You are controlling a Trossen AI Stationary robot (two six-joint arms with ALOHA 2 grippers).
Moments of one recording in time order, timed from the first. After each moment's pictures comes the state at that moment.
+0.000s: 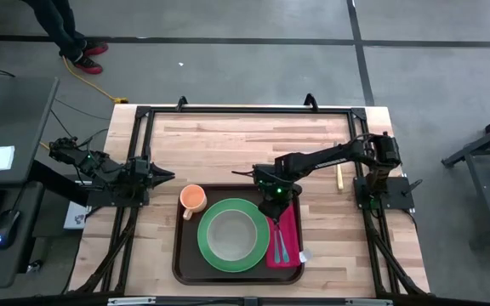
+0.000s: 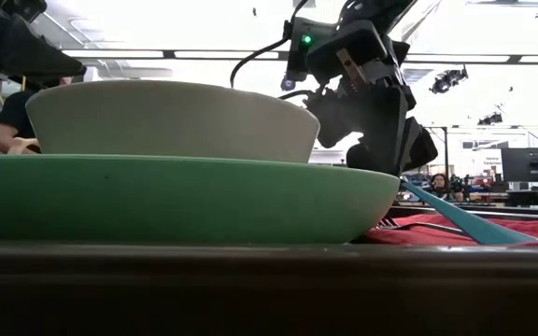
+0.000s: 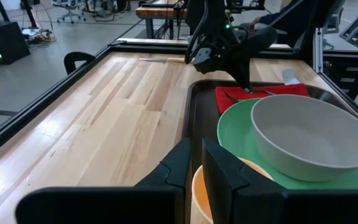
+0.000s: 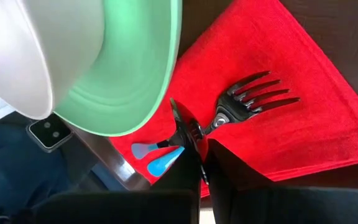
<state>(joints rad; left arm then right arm) -0.48 0.01 0.32 -0.58 -0.59 -0.16 0.00 1.86 1.23 -0.73 -0.62 0.77</state>
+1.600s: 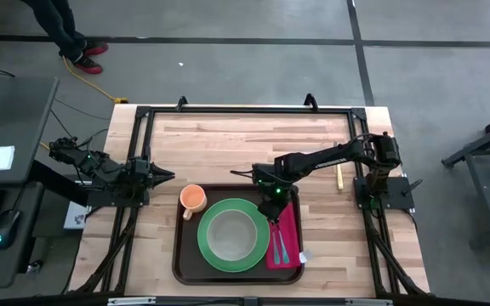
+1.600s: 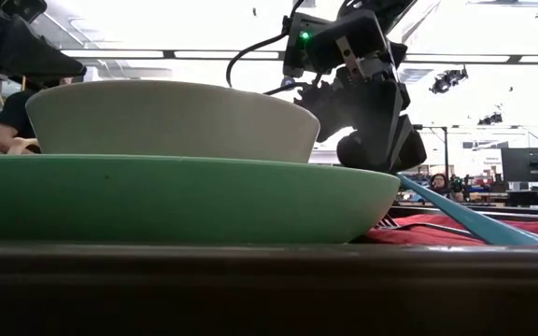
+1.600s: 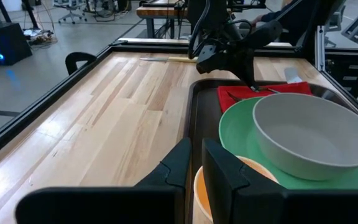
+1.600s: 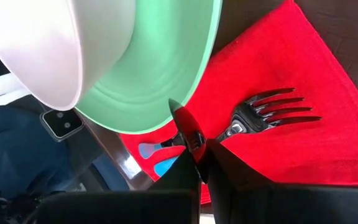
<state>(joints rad) -0.48 0.01 0.32 -0.58 -0.60 -0.15 0.00 1.86 1.23 -0.68 -0.65 0.71</state>
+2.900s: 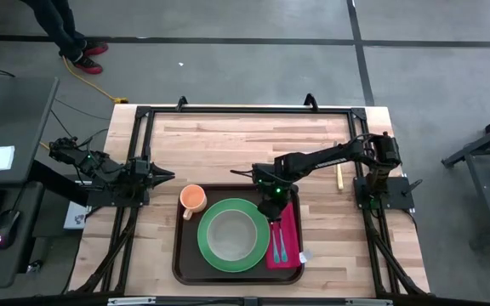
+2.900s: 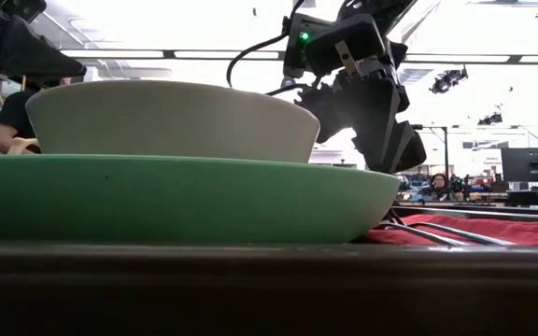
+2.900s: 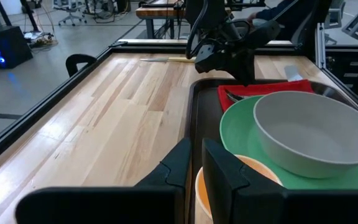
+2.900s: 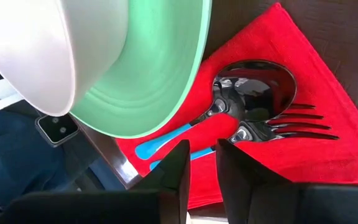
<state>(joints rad) -0.48 0.01 0.32 -0.58 -0.60 -0.14 -0.01 1.86 1.23 -0.68 -0.63 0.71</state>
